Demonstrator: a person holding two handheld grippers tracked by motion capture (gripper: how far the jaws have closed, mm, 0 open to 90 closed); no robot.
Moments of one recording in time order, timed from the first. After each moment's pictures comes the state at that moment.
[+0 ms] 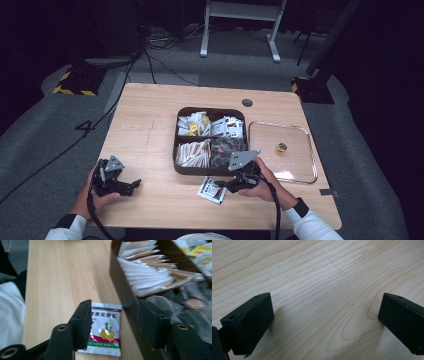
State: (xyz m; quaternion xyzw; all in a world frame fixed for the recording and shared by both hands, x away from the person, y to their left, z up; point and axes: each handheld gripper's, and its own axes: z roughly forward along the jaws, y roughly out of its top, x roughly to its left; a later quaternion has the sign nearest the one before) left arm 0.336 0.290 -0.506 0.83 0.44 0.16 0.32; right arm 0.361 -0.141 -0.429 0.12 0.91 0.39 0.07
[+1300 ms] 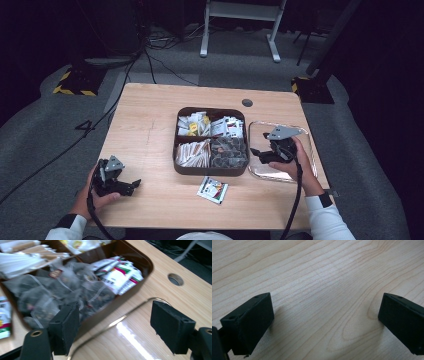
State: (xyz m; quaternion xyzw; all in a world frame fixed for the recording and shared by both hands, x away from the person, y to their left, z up) left arm 0.336 0.289 -0.507 0.82 0.44 0.16 0.32; right arm 0.422 -0.241 -0.412 0.28 0.86 0.37 0.23
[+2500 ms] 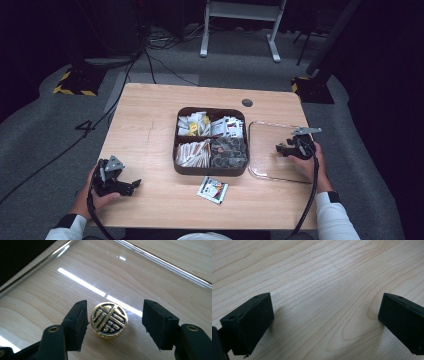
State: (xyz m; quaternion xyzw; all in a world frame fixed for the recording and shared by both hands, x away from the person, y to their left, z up) left arm 0.336 0.290 -0.507 0.82 0.44 0.16 0.32; right arm 0.470 -0.337 -0.477 0.44 0.82 0.31 0.19
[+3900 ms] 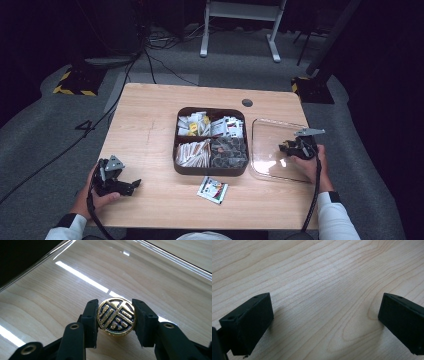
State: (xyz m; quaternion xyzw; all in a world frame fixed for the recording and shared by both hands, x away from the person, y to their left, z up) left arm 0.337 0.290 -0.507 0.83 0.44 0.16 0.32; right arm 0.467 -0.345 -0.475 0.44 0.82 0.33 0.19
